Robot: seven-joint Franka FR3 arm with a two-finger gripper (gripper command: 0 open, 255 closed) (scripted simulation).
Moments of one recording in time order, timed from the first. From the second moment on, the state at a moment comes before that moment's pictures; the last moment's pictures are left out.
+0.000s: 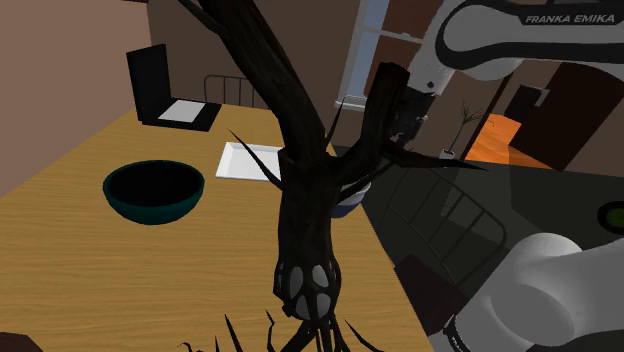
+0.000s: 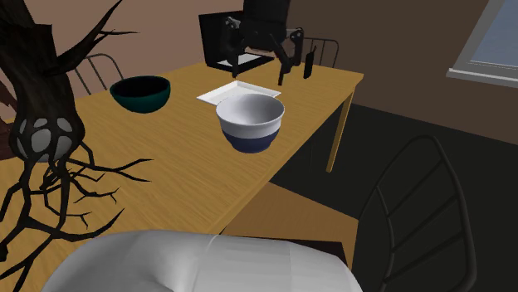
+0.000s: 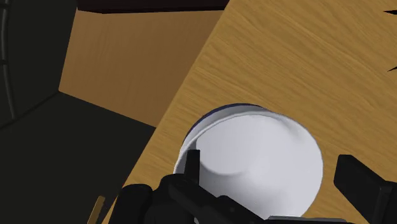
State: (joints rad) arm -0.03 -0.67 -0.08 -2.40 0.09 1.80 -0.05
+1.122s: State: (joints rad) arm -0.03 -0.27 -0.23 -2.40 0.21 2.15 -0.25
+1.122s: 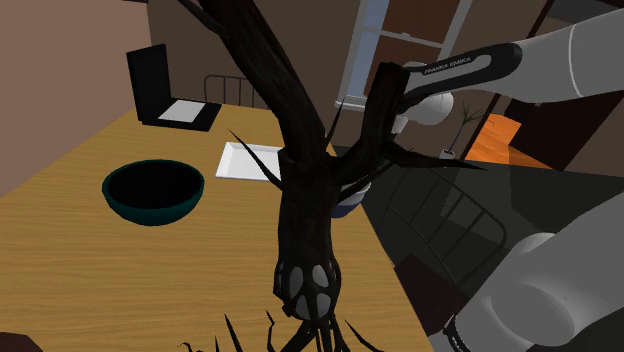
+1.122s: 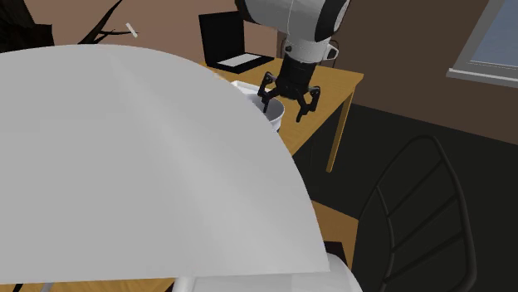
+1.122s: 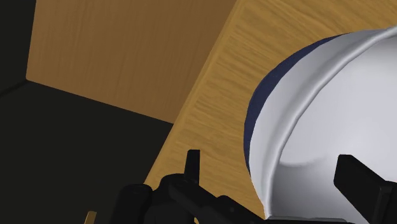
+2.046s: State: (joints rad) arm -0.02 -0.25 -0.23 -2.41 0.22 2.19 -0.26
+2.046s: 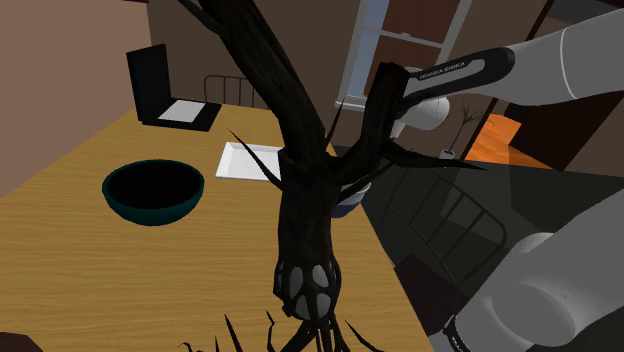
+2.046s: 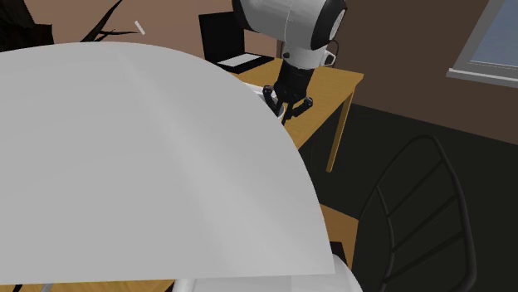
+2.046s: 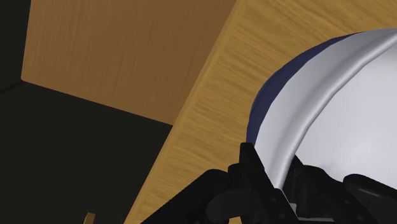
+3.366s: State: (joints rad) arm -0.03 -0.32 -0.22 -2.29 0.18 2.00 -0.20
